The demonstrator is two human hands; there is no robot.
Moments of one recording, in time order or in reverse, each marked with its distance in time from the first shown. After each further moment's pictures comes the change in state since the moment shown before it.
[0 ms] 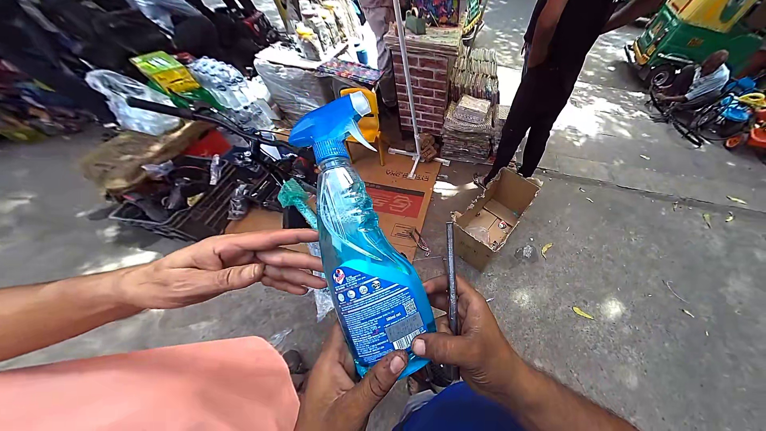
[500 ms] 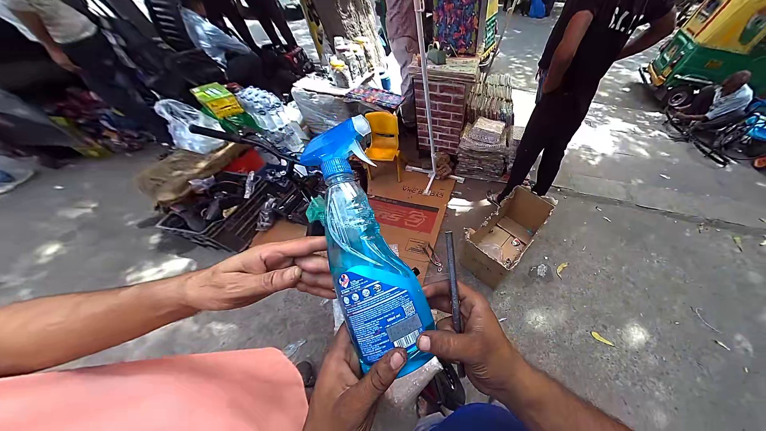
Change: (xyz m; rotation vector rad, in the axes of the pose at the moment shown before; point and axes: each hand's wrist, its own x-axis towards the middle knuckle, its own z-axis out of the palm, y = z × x) left_hand 0.016 0.009 -0.017 -0.098 0.041 0.036; right_hand 0.031 -0.003 0.008 -0.024 -0.067 -0.011
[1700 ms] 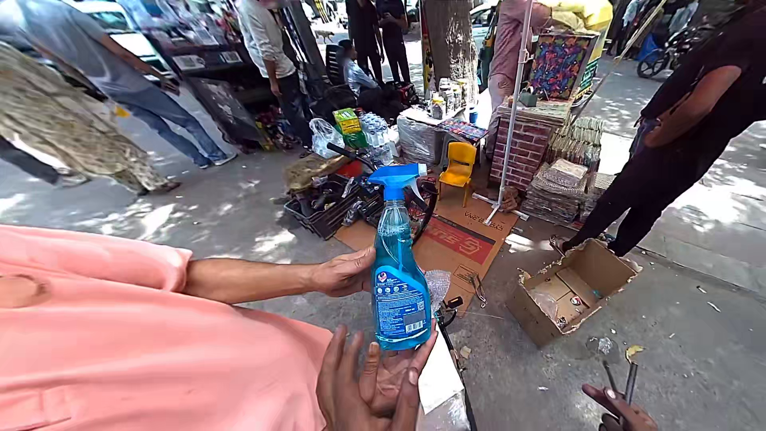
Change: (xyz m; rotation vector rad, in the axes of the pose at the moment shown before) left_hand 0.012 -0.016 -0.024 1.172 0.626 0.624; right_hand -0.056 0.065 -0.255 -0.166 0.584 0.222
